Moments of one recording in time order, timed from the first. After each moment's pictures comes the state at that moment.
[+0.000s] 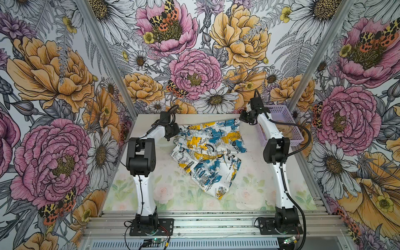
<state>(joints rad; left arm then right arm) -0.07 2.15 1.63 -0.39 0.17 -0.48 0.06 2.70 2.68 -0.91 -0.27 0.40</state>
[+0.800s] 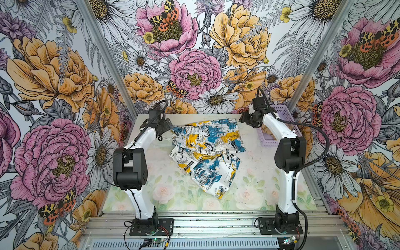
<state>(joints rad) -0.03 1.75 1.34 -0.40 -0.06 -0.49 0.19 2.03 1.79 -0.78 -0.23 0.37</state>
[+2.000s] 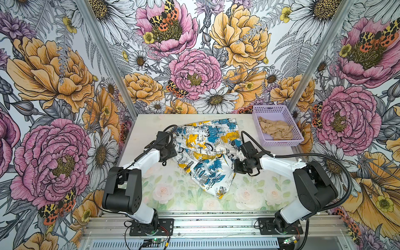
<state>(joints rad) -0.15 1.50 0.93 -0.45 -0.06 -0.52 0.33 1.54 0.86 -0.55 -0.26 0.48</state>
